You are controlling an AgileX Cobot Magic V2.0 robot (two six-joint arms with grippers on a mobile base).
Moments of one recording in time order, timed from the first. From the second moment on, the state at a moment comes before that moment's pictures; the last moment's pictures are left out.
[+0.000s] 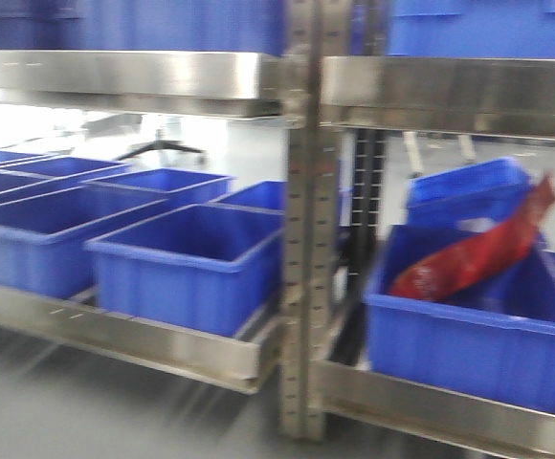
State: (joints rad) left arm -0.06 0.68 -0.96 -0.01 0.44 -0.08; right arm 0.14 0.41 -0.81 -0.14 0.42 0.16
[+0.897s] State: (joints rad) left arm -0.06 0.68 -0.96 -0.01 0.44 -0.08; right arm 0.14 0.41 -0.81 -0.14 0.42 0.16
